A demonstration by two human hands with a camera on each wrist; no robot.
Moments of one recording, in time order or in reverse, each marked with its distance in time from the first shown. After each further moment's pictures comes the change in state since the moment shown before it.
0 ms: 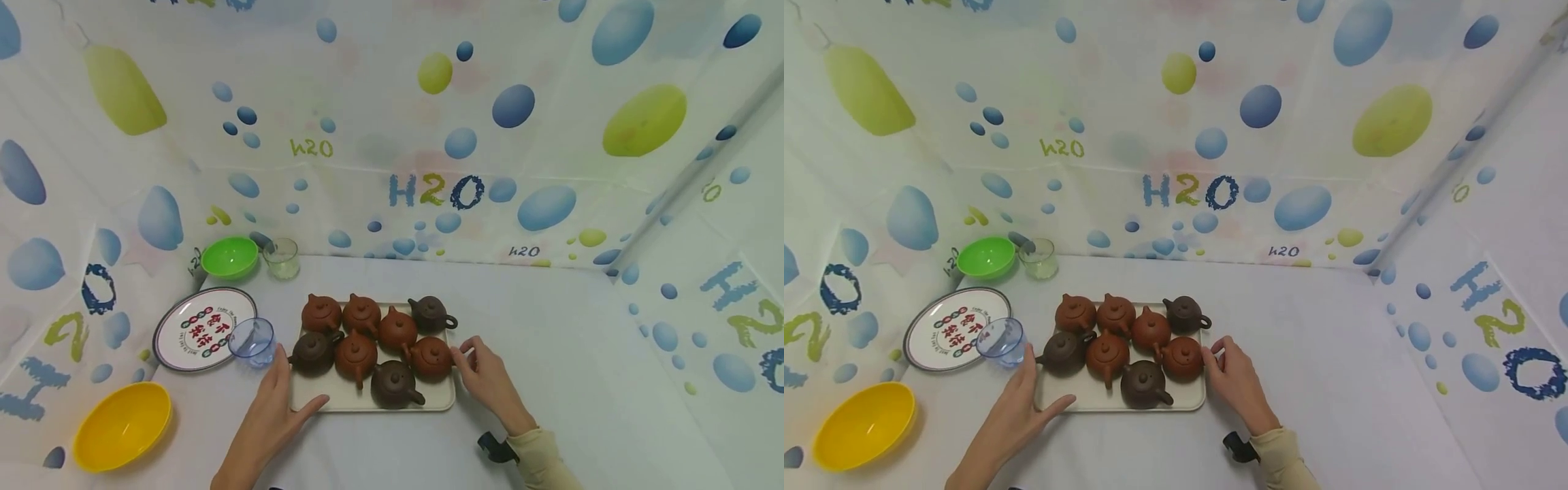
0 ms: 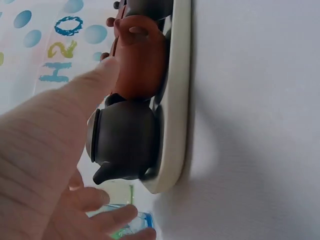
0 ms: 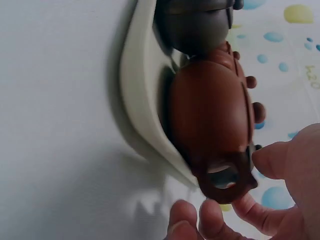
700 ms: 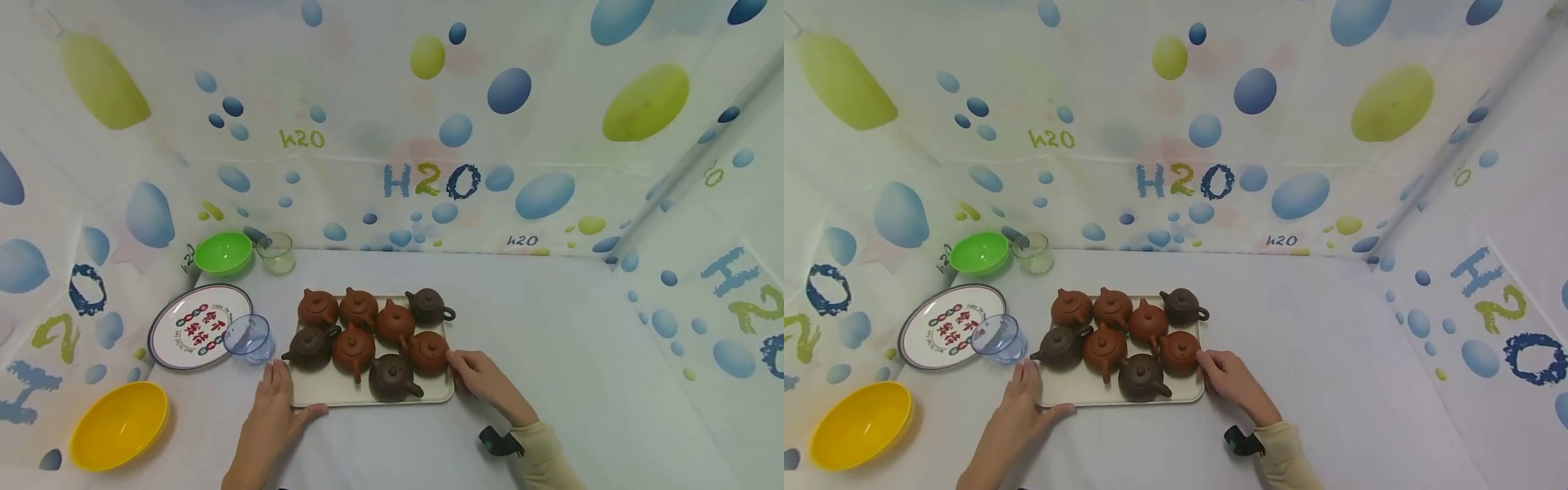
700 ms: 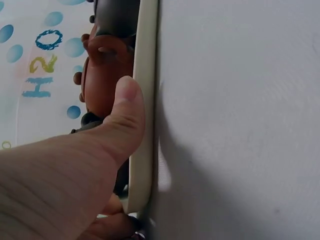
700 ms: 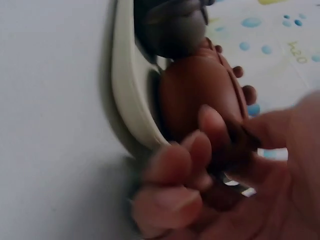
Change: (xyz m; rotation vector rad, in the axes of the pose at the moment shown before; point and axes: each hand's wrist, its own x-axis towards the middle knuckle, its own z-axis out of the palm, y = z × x) left_hand 0.000 0.004 0.008 0.129 -0.179 -0.168; right_hand 0.004 0.019 0.000 0.232 -0.361 -0.026
